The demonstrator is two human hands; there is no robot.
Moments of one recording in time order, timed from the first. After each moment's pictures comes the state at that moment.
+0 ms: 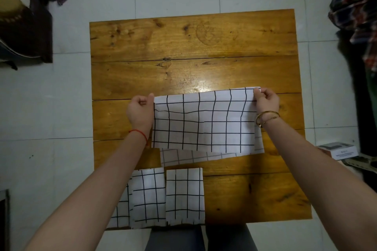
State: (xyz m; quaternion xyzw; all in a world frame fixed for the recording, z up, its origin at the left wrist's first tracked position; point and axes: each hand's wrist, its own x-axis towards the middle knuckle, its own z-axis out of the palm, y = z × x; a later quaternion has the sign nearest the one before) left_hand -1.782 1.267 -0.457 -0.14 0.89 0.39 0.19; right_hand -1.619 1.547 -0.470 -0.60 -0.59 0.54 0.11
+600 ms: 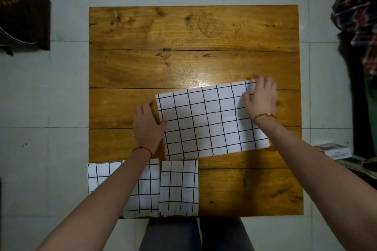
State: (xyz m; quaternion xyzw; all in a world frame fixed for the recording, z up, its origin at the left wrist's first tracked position) left_hand -1.713 1.242 -0.464 0.06 0.95 0.22 0.21; right_hand -1.610 1.536 -0.461 -0.37 -0.92 0.15 -0.03
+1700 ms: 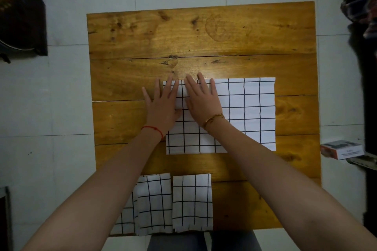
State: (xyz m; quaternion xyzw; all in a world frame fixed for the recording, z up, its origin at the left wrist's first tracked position) left_hand -1.794 1.285 -0.484 0.36 0.90 -0.06 0.23; right_hand -1.725 1.416 -0.490 -0.12 -0.97 0.08 -0.21
